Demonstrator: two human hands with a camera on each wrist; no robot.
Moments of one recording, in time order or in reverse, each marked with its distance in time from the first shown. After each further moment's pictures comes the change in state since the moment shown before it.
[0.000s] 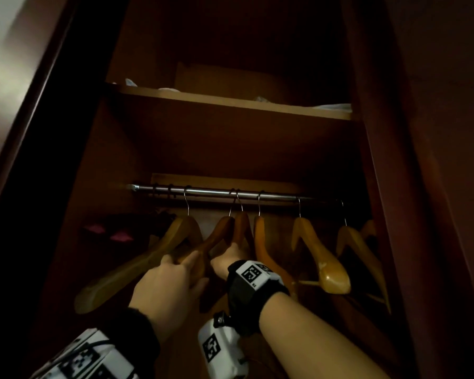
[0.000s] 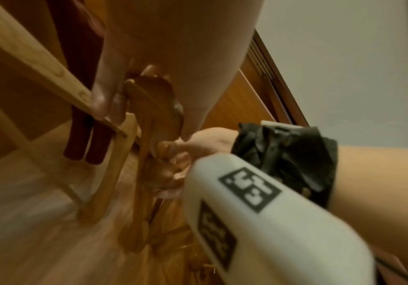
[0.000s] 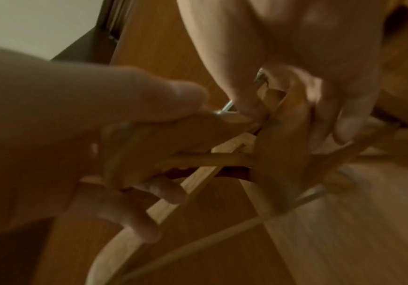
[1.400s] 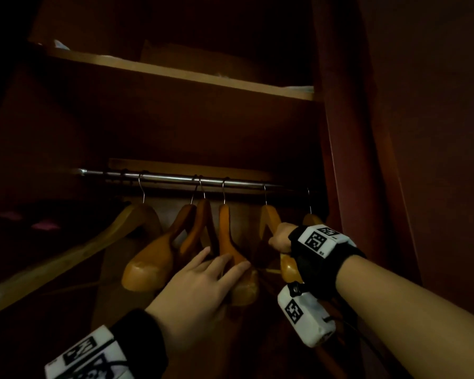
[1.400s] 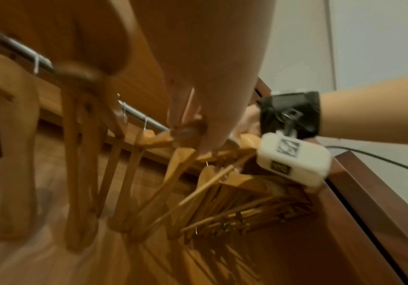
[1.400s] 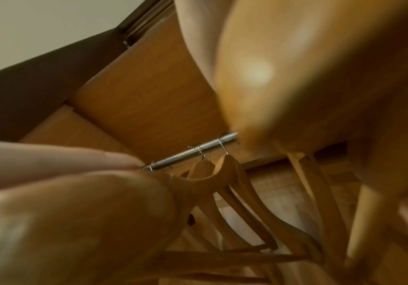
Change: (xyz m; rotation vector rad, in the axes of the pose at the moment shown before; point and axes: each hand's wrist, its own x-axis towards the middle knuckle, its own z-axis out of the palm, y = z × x) left_hand 0.001 0.093 0.026 0.225 -0.050 0.542; right_hand 0.003 0.057 -0.164 -0.760 0.023 -0.037
